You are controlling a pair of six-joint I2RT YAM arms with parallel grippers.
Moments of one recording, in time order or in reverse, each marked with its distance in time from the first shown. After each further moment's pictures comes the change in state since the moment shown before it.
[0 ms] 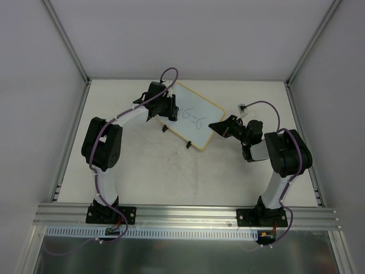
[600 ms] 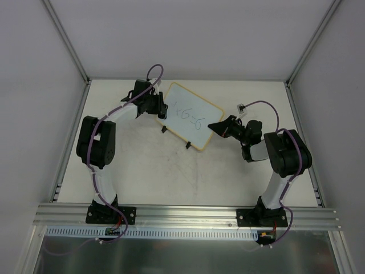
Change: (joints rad) left arm 0.132 -0.006 -0.020 0.003 0.083 0.017; right arm 0.003 0.000 0.000 0.002 -0.001 -0.012
